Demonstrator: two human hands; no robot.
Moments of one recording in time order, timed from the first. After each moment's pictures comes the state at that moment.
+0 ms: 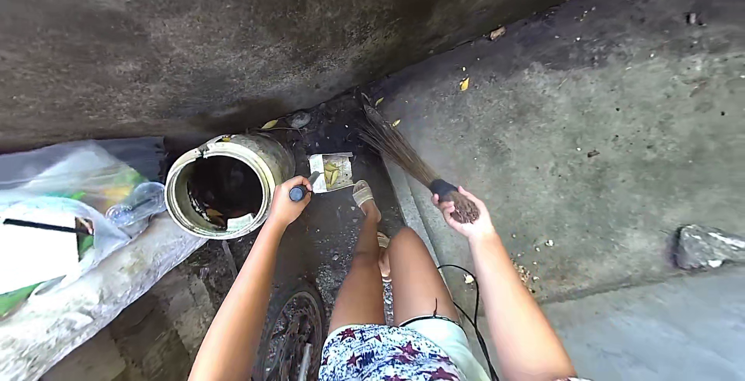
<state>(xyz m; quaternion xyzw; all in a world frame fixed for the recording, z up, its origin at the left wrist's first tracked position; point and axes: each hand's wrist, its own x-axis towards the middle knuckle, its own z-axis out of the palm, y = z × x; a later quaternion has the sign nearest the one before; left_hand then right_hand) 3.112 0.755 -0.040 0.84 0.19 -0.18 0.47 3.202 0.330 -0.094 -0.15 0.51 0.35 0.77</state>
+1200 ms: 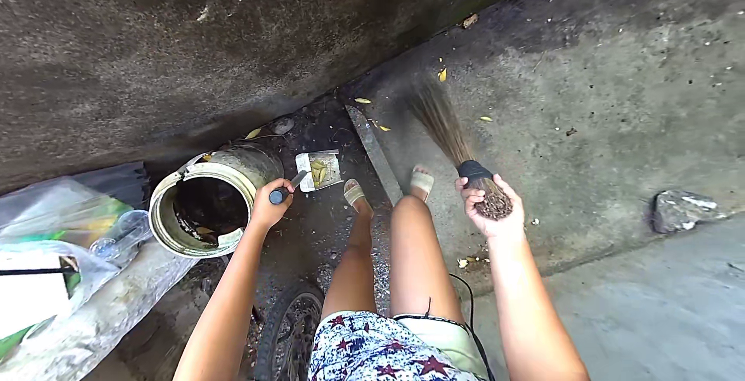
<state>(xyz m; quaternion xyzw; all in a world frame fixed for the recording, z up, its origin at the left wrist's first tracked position) 3.149 0.757 -0.037 0.85 0.19 -0.22 0.44 3.248 0.309 -0.004 -0.15 0.47 0.20 0.84</state>
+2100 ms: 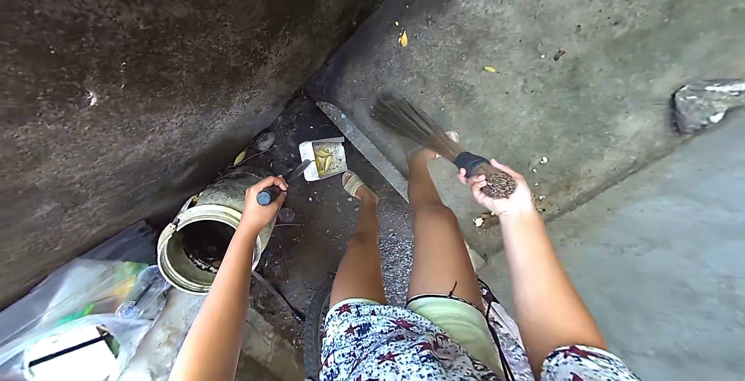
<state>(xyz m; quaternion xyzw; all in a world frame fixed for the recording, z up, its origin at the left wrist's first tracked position) 3.231 0.719 -0.036 0.85 0.07 -0.24 0.47 3.219 0.208 -0.045 -0.12 0.60 0.15 0.78</state>
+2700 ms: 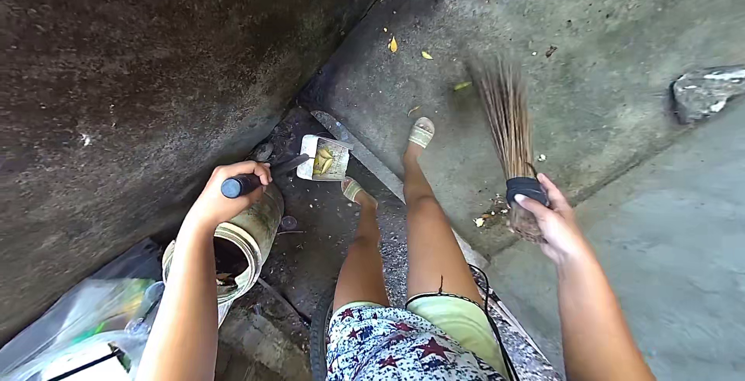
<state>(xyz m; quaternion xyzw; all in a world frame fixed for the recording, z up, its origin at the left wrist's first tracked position) 3.346 0.696 0.058 0.84 -0.11 -0.30 0.45 3.188 0.160 0.024 -0.68 0.50 0.18 0.51</state>
